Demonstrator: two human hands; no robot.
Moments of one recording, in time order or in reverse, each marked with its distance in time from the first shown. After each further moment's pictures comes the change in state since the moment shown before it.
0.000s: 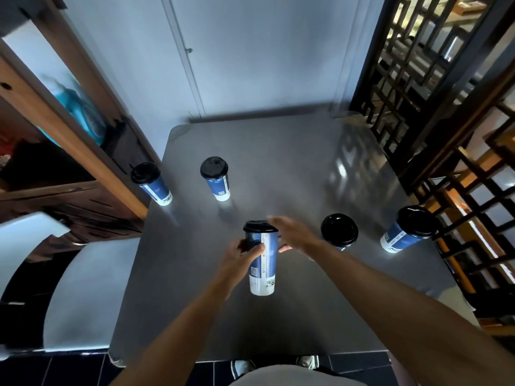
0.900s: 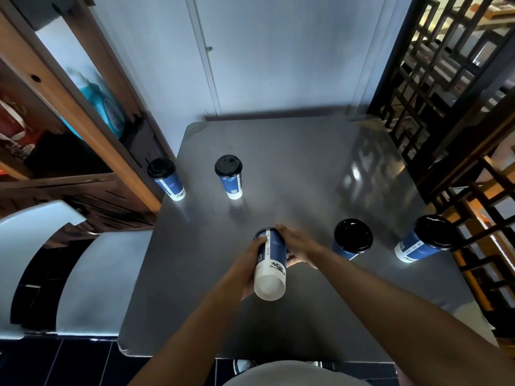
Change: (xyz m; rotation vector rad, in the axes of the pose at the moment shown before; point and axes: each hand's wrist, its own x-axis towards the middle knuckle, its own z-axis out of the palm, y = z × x) left_hand 0.011 -0.011 0.006 -0.744 -0.204 -0.347; right_hand 0.005 0.005 0.020 0.127 -0.082 0.245
